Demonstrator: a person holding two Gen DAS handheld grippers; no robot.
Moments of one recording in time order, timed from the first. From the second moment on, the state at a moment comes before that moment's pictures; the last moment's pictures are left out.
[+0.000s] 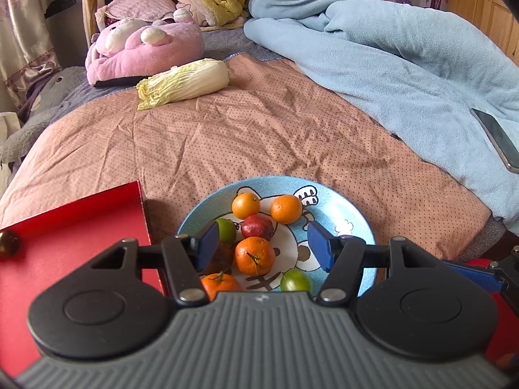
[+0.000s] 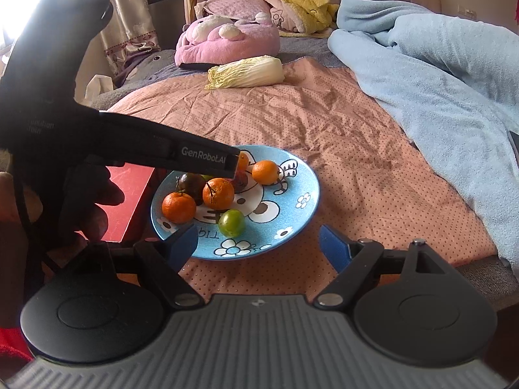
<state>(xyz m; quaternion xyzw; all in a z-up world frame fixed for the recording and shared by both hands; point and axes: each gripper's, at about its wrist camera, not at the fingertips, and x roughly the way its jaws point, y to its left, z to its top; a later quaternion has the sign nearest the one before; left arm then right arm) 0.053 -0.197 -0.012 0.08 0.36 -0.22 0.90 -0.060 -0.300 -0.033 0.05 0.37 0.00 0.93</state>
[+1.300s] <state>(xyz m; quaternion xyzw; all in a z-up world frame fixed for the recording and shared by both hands) 0.054 -0.121 -0.011 0.05 0.36 -0.16 0.92 -0.038 -0.253 -0.030 0.02 0.37 0.05 0.93</state>
